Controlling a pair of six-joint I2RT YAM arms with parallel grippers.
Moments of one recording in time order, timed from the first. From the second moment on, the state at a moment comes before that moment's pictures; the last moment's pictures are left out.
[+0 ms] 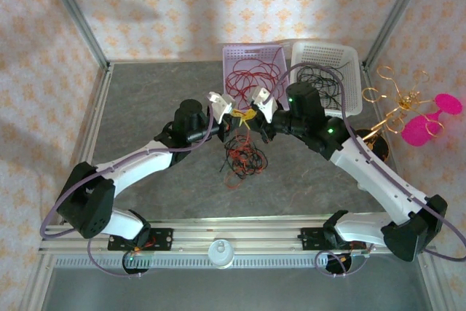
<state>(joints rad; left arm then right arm) -0.56 1.42 0.86 0.34 0.37 -0.05 0.63 1.19 1.20 -0.48 -0.43 -0.28</state>
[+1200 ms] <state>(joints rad) -0.75 1.23 1.19 -0.28 -0.32 -0.06 0.69 1.24 0.72 0.18 0.30 0.43</state>
